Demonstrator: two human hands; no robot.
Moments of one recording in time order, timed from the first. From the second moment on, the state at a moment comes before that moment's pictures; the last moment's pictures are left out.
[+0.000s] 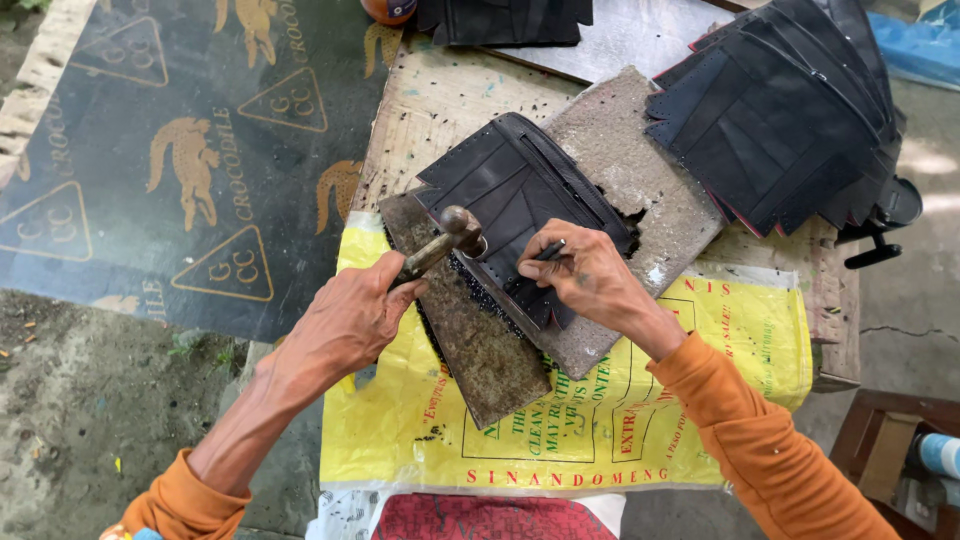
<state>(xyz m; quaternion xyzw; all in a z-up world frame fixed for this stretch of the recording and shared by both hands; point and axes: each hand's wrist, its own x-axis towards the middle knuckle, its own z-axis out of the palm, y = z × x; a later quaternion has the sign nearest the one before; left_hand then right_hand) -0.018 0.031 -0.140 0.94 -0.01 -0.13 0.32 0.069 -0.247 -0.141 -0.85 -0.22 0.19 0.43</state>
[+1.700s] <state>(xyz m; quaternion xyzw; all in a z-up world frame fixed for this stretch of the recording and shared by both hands) -0.010 0.036 -0.135 0.92 0.04 -0.20 0.34 0.050 -0.242 -0.149 -0.83 -0.26 0.09 0.49</state>
